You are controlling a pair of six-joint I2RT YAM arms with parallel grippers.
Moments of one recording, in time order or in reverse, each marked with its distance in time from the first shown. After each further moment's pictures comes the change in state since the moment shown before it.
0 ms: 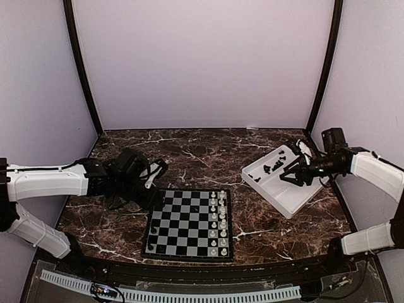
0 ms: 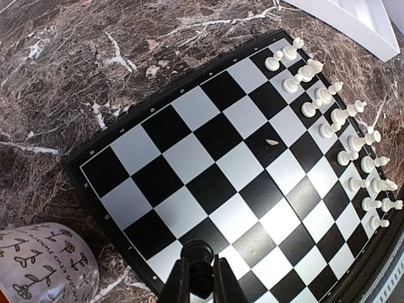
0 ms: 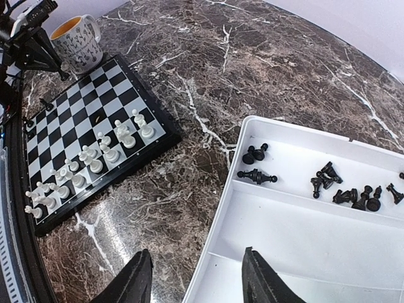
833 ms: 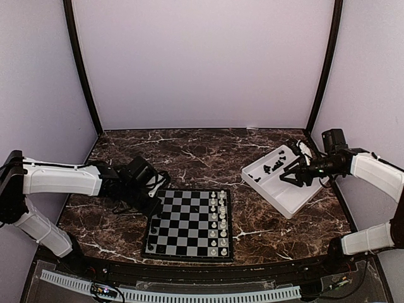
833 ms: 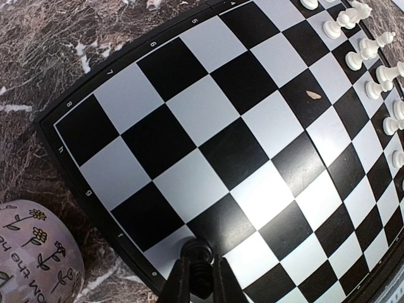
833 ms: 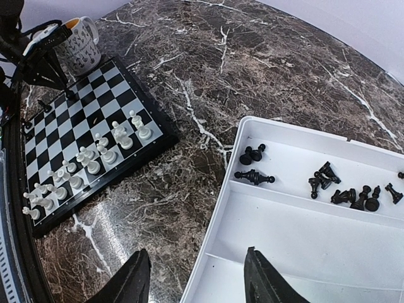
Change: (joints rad) left arm 0.000 0.127 -0.002 -0.043 -0.004 -0.002; right arm -0.009 0.000 -0.015 0.026 -0.006 0.003
